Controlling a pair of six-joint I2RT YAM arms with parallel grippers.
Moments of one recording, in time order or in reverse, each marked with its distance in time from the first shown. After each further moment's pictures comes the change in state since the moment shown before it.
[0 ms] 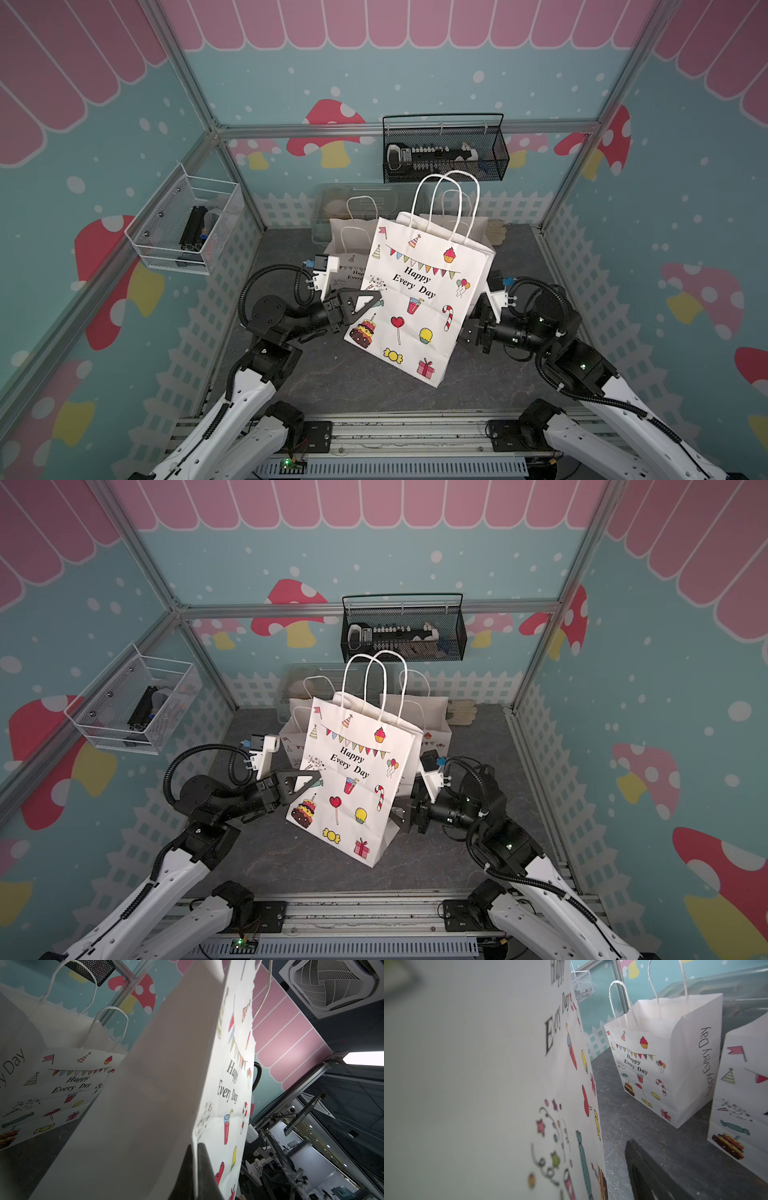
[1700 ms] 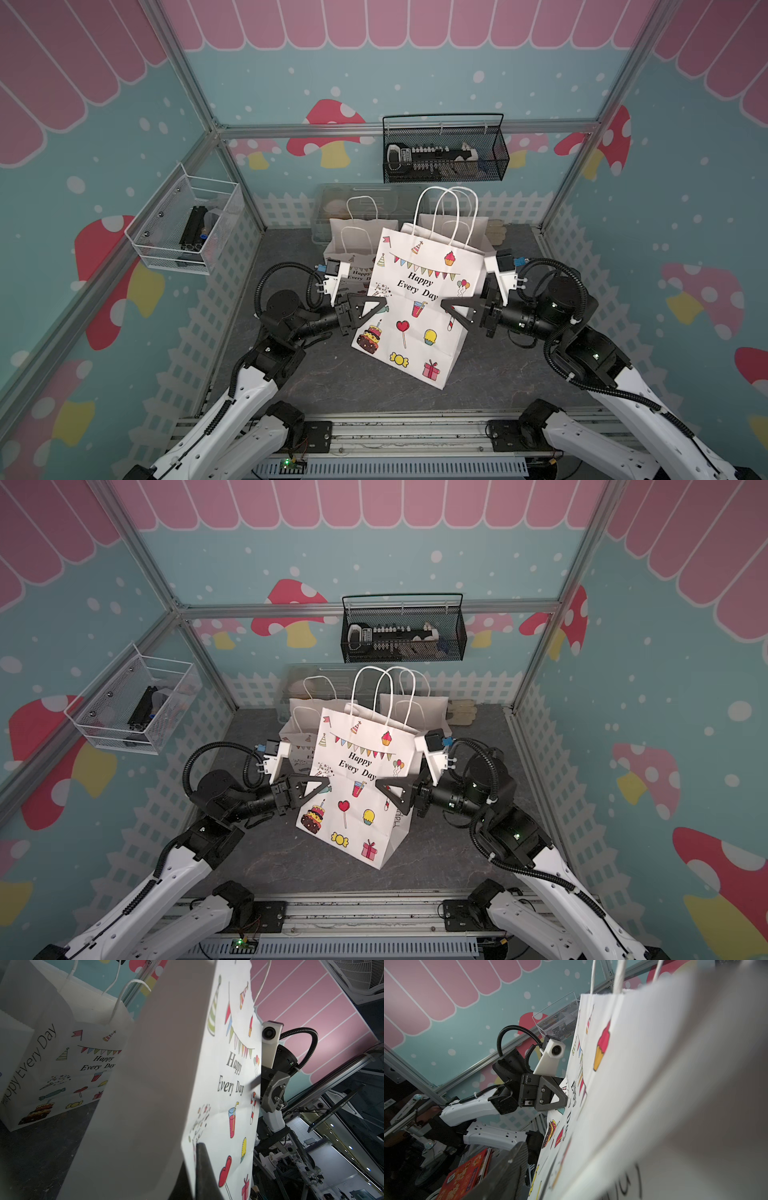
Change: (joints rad) left arm -0.019 0.021 -0.003 -0.183 -0.048 0.163; right arm 0.006 0.084 0.188 -0.023 0.037 0.031
